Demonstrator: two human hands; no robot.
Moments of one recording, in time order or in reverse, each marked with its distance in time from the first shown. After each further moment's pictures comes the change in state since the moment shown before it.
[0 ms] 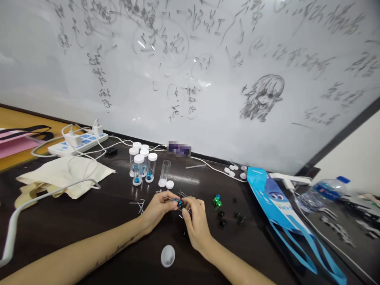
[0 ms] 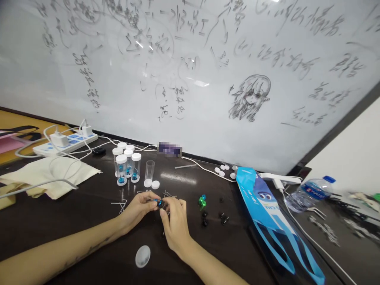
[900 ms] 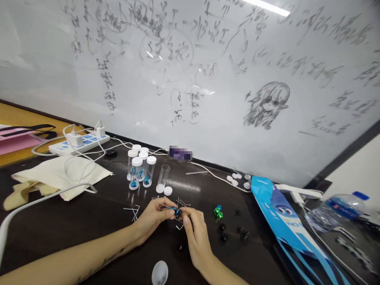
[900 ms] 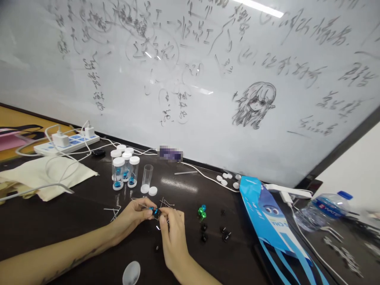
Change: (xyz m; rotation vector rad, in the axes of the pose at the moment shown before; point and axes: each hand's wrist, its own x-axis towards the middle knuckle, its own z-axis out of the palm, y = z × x) left_hand 0.001 -0.002 0.002 -0.010 -0.015 0.009; right_hand -0.003 0.011 -0.001 0.053 -0.015 0.081
